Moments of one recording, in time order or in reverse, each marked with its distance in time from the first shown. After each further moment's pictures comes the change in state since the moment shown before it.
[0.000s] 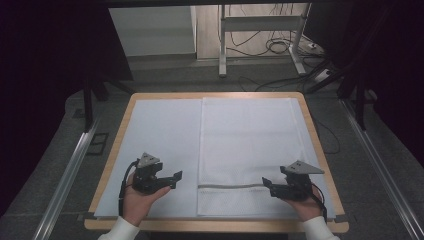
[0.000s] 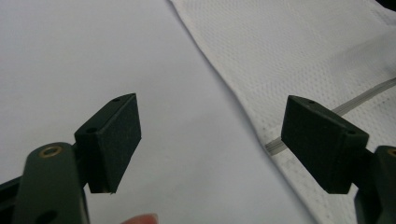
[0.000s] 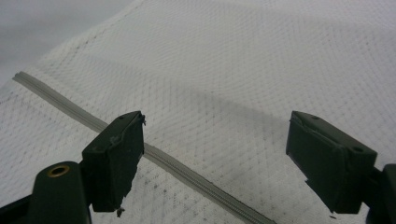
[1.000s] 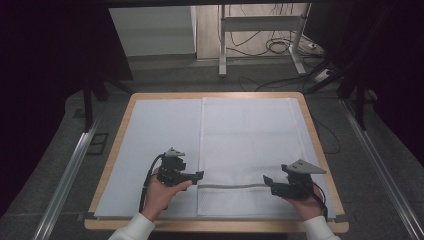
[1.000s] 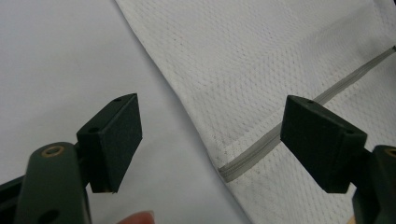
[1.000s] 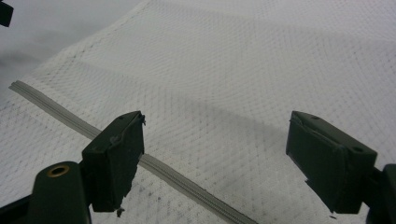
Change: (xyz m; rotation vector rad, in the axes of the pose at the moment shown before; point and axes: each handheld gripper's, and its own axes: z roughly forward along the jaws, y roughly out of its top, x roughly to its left) left arm -0.022 0.019 0.055 0.146 -0.134 -0.014; right arm -0.003 0.003 -0.002 -0.029 -0.015 0.006
